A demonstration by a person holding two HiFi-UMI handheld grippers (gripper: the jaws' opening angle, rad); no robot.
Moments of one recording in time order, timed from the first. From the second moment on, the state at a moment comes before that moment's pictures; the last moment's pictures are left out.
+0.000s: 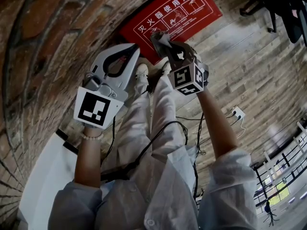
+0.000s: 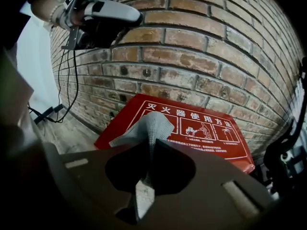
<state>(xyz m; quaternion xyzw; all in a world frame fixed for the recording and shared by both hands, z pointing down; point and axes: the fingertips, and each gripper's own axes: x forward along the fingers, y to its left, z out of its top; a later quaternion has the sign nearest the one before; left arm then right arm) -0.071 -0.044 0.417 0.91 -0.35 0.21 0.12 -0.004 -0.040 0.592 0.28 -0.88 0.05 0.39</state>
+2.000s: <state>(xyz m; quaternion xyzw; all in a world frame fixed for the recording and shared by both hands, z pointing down) -0.030 -0.028 0.284 0.94 -0.27 0.19 0.04 0.018 -0.032 0.393 0.39 -0.87 0.10 0.29</state>
